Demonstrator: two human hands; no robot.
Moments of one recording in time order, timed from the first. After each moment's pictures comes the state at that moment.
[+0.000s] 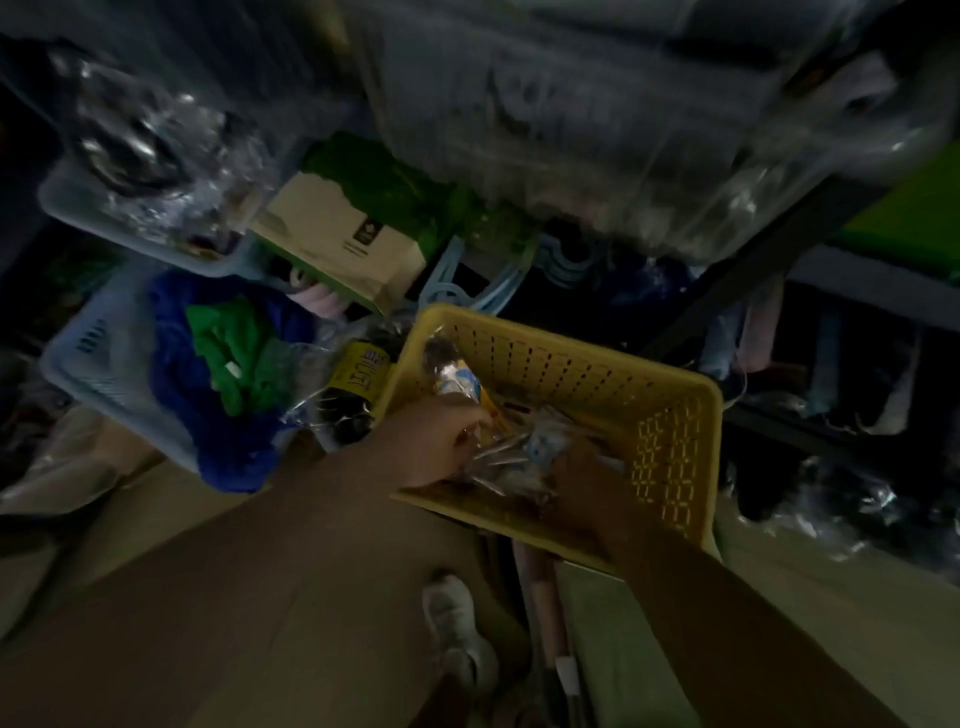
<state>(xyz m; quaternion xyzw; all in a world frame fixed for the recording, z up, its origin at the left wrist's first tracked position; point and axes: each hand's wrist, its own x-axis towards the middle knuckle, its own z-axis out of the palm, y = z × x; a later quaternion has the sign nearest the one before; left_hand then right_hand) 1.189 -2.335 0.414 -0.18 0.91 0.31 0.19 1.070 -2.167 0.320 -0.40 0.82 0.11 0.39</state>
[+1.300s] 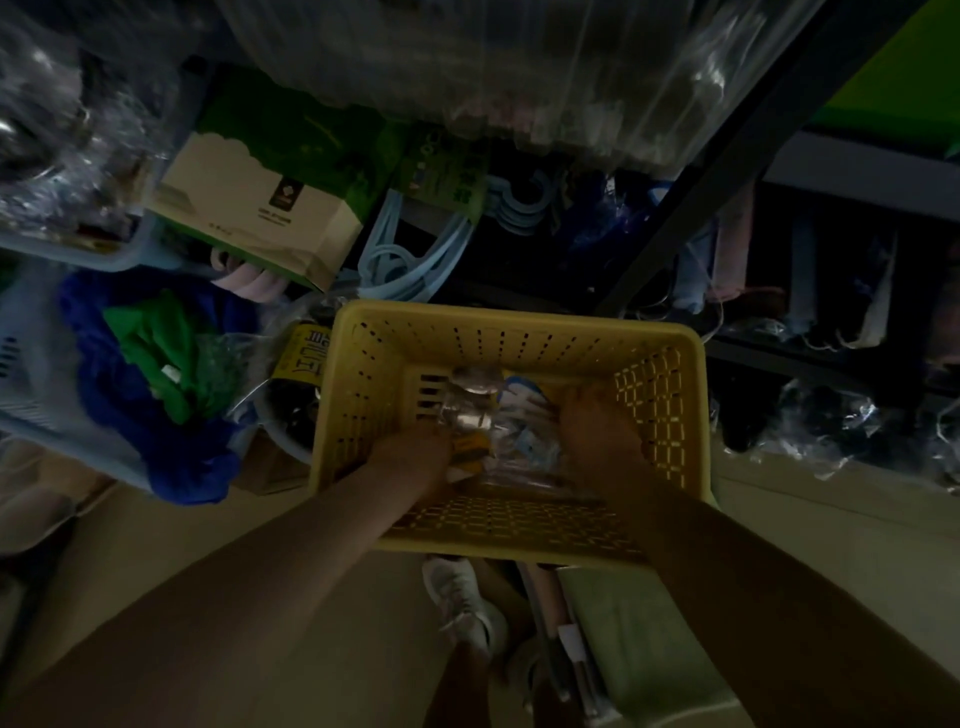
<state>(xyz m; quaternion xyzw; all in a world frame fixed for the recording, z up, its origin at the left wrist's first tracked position) 1.177 -2.294 0.358 -0.21 0.85 0.16 0.45 1.052 -2.160 0.327 -0.36 0.88 0.13 0.29</state>
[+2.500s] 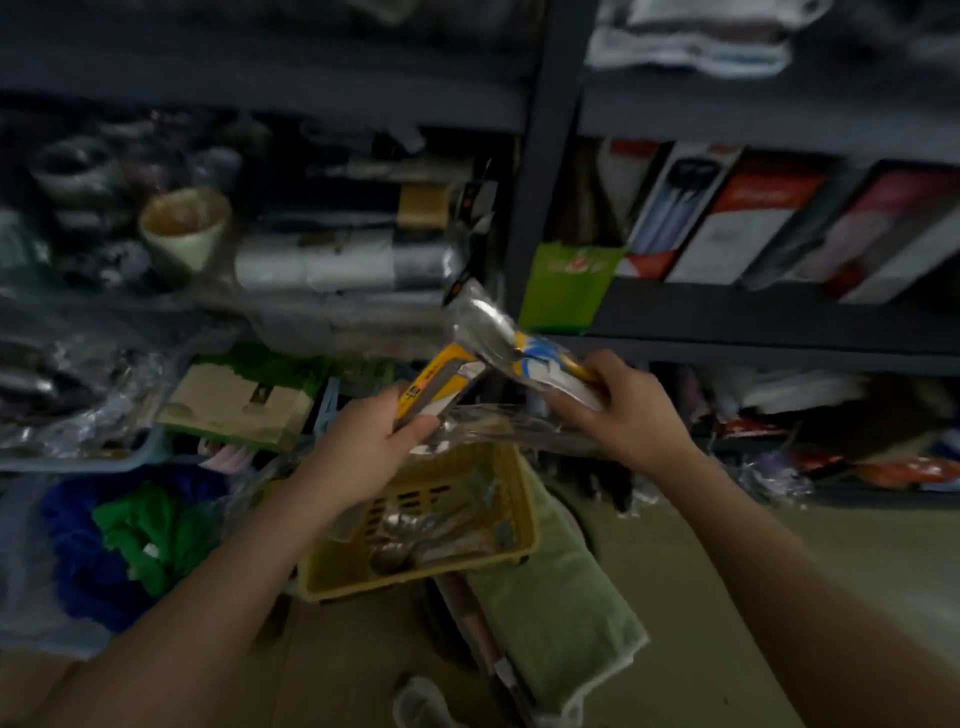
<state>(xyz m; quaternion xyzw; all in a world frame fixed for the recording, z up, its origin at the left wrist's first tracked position) 1.156 -2.271 0.646 -0.18 0.90 0.39 0.03 1.033 -2.068 0.656 -0.26 0.92 -0.27 0.09</state>
